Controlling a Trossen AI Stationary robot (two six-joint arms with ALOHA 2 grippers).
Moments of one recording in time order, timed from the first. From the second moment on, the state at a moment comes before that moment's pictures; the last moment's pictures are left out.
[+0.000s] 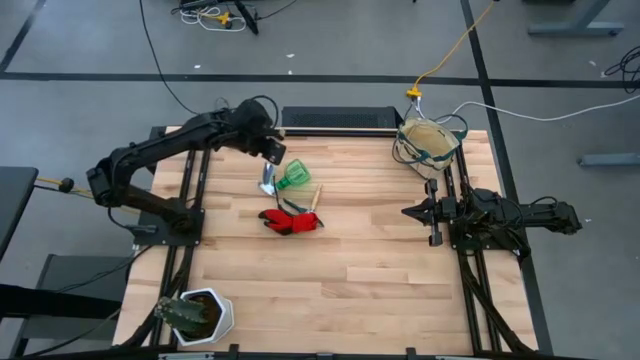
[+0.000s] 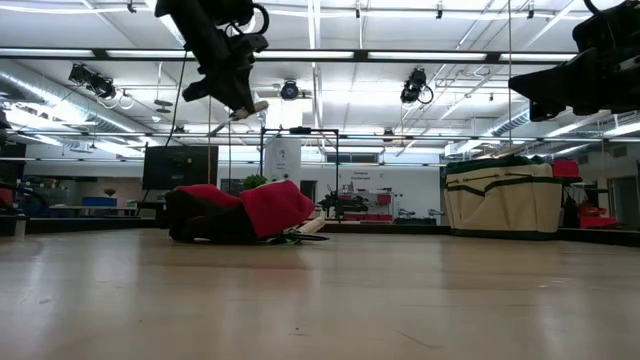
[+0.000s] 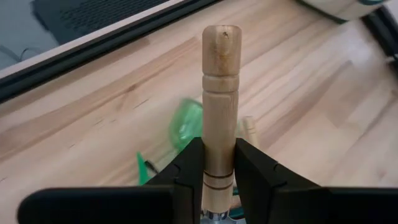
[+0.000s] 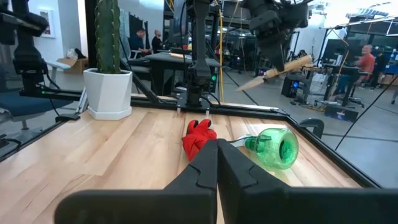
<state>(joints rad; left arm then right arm) 0.53 1.35 1.23 -0.76 -0.01 -0.47 0.03 0.00 0.02 0.02 0.01 -0.11</state>
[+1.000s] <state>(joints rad) 0.21 1.35 1.23 -0.37 0.11 -0.22 0.03 0.00 0.02 0.02 0.01 -0.11</state>
